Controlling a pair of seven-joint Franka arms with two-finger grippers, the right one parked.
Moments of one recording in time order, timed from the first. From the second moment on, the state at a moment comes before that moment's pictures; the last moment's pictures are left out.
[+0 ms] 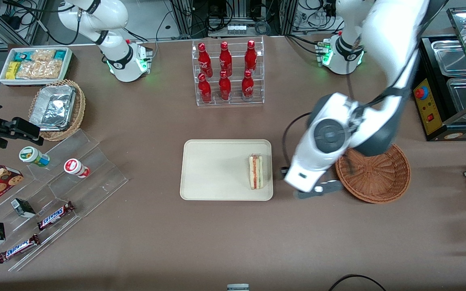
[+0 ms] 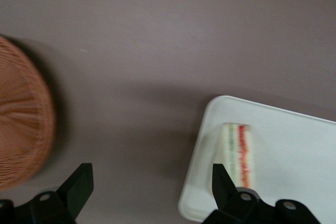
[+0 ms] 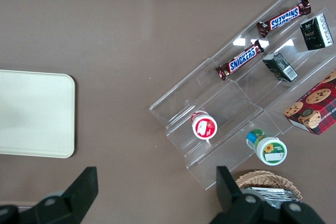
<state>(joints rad) -0.15 0.52 -0.37 -1.39 0.20 1.82 -0.74</state>
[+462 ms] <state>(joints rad) 0.06 0.33 -0.36 -1.47 0.16 1.67 -0.50</state>
